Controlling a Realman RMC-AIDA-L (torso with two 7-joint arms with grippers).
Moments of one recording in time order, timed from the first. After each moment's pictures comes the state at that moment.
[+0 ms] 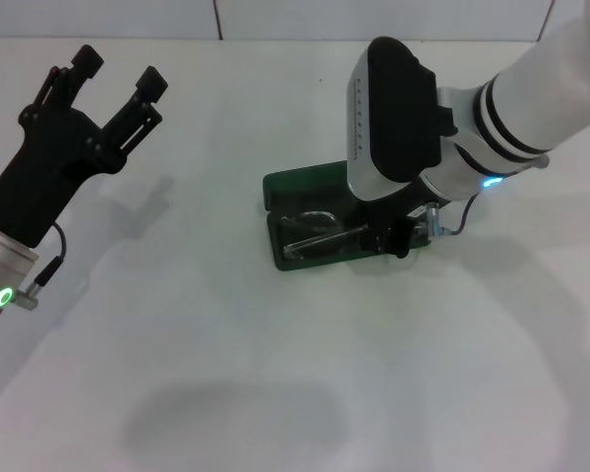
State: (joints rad) left arm -0.43 -2.09 1.14 0.09 0.69 1.58 -0.64; right arm 0.83 2.03 -1.77 -1.08 -2.34 -1.15 2.07
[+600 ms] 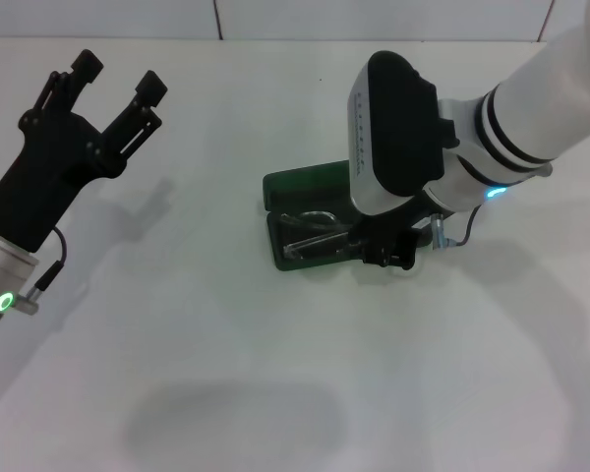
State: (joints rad) left arm -0.42 -2.10 1.14 0.08 0.69 1.58 -0.64; right arm 0.82 2.03 -1.79 -1.09 -2.34 -1.17 2.07
